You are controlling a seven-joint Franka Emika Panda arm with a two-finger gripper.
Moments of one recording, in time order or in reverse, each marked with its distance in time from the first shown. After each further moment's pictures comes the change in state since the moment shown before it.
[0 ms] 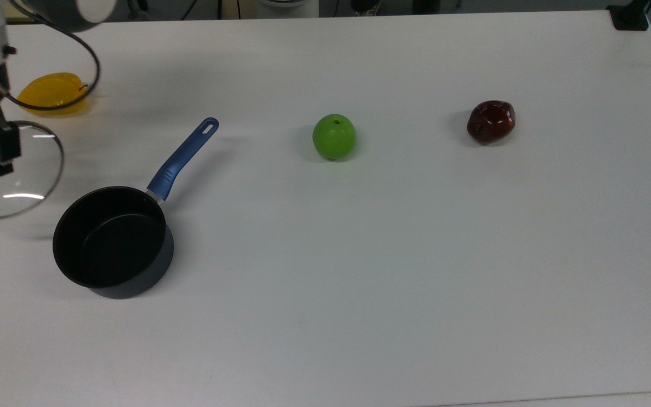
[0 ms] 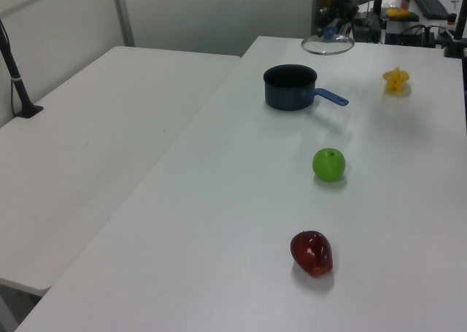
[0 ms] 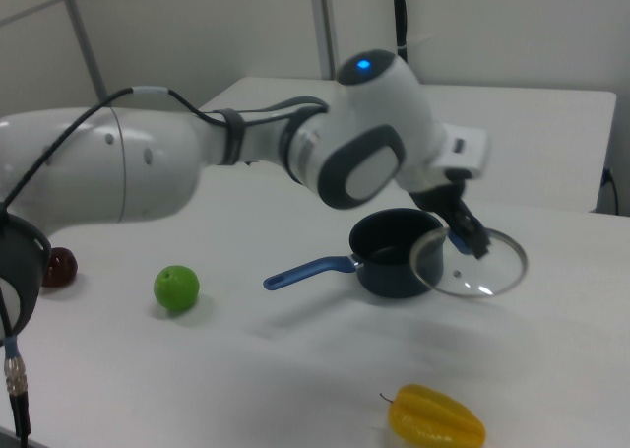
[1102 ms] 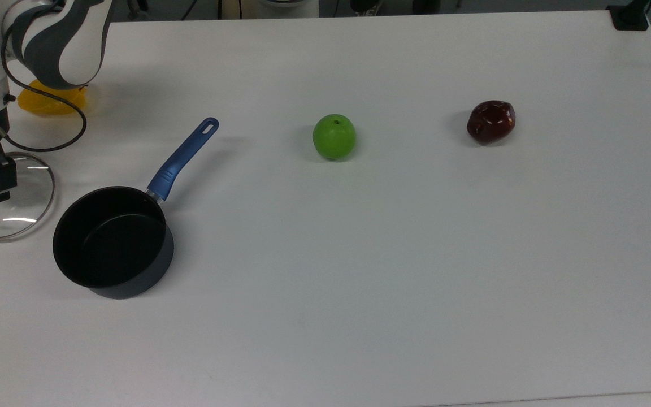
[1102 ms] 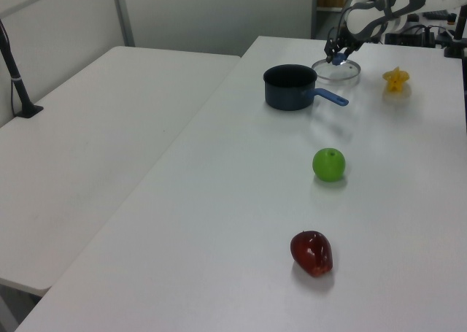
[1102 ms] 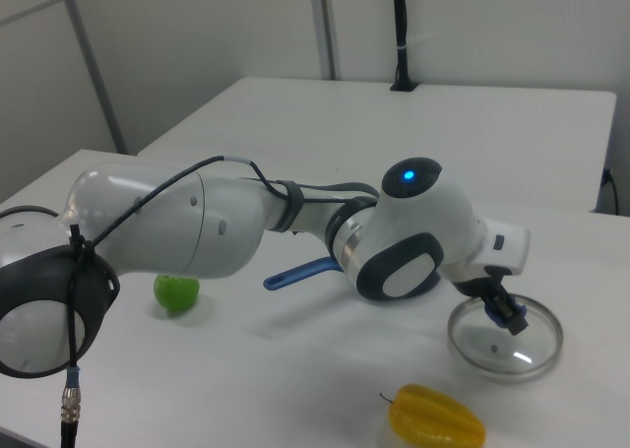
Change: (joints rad) arm -0.069 0.179 0.006 -0.041 0.097 0.244 -0.095
